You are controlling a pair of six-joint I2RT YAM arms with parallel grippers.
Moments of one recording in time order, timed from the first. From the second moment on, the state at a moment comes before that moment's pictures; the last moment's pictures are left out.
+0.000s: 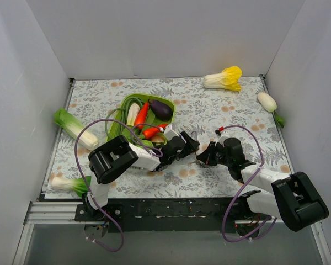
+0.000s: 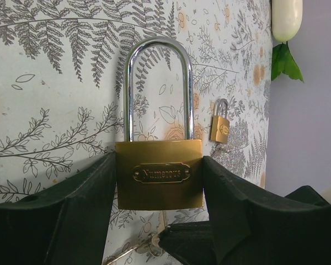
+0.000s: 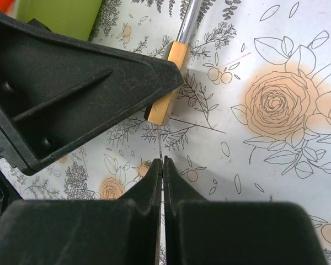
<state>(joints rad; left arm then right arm) -1.00 1.95 0.89 0.60 -0.29 -1.23 0.41 1.19 0.24 0.40 -0.35 0.54</state>
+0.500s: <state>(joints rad) -1.01 1.93 0.86 0.60 -0.32 -1.25 0.41 1.24 0.24 0.45 -0.39 0.53</state>
